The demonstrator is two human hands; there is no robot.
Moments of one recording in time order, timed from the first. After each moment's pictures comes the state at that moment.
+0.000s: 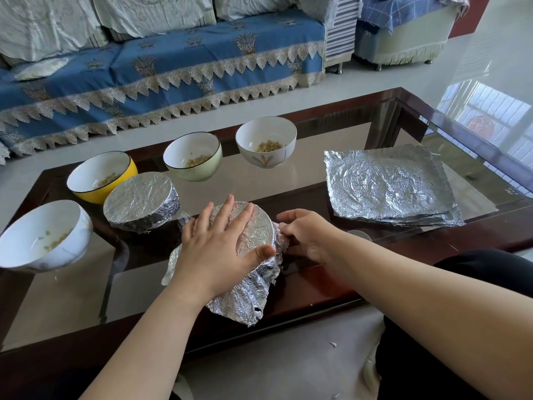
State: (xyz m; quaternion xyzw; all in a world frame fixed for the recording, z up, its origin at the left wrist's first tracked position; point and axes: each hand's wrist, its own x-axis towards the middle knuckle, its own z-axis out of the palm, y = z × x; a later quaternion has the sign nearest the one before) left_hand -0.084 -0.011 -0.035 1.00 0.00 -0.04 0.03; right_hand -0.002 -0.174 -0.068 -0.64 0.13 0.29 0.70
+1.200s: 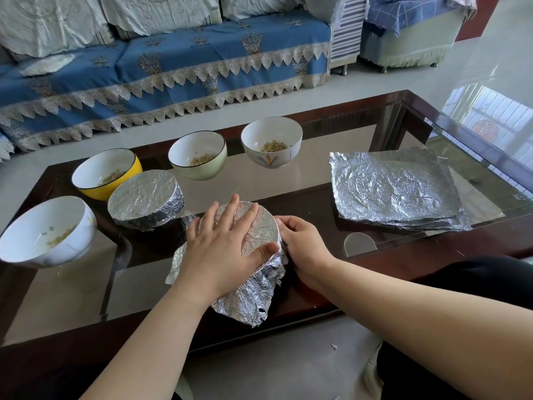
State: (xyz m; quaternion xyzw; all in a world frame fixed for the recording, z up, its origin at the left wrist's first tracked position) left_hand -0.083 -0.011 -0.038 1.00 0.00 -0.03 0.03; right_hand -0.032 -0.156 -0.082 -0.61 0.05 0.19 0.77
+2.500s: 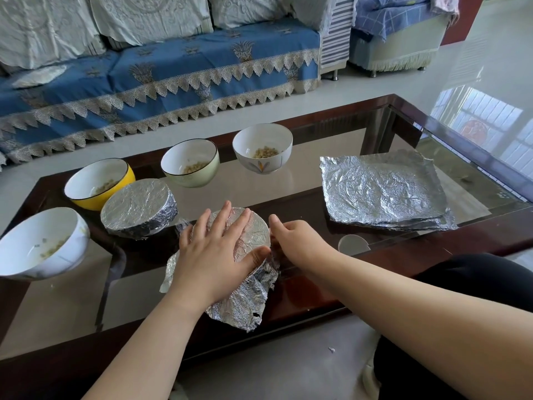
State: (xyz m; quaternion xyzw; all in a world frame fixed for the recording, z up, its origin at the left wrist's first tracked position) left_hand -0.082 -0.013 -0.040 1.00 0.01 -0.01 0.03; right_hand -0.026 -0.175 -0.051 -0.83 -0.03 0.20 0.53
